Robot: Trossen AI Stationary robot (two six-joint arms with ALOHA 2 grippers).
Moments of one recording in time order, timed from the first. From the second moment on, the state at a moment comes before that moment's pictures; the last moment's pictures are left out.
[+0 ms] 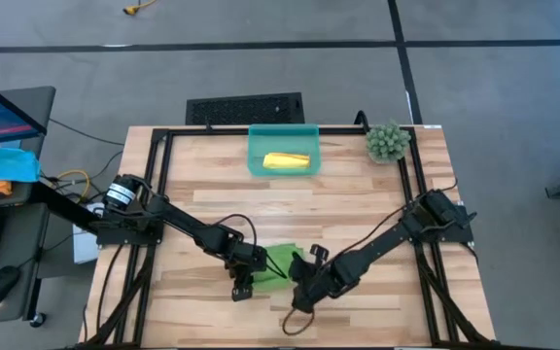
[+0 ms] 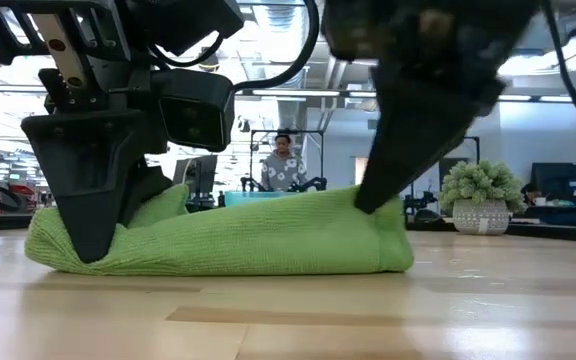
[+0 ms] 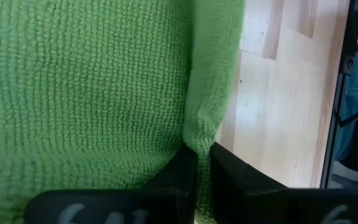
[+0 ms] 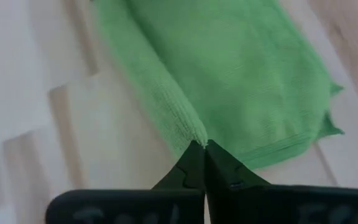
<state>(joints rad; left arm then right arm) -0.34 1.85 0.96 -0.21 0.37 -0.61 0.54 2.00 1.36 -0.54 0.34 0.78</state>
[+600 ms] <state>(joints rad) -0.35 1.84 0.96 -0.20 0.33 -0.58 0.49 2.12 1.36 -0.54 0.29 0.88</state>
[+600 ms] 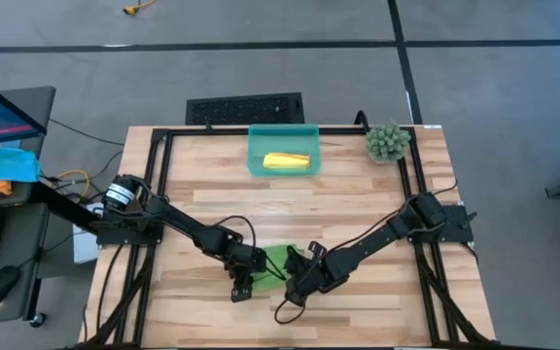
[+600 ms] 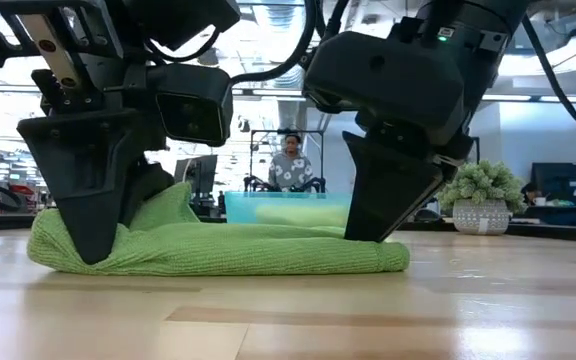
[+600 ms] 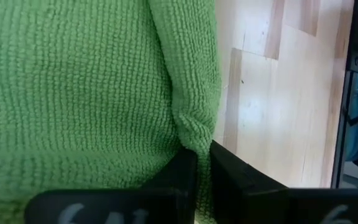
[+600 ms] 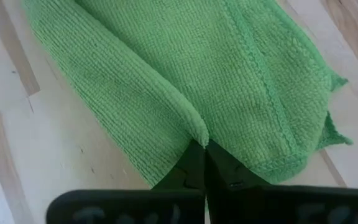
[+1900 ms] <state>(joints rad) -0.43 1.72 0.97 -0.44 -0.03 -0.52 0.50 2.11 1.35 -0.54 0.28 0.86</state>
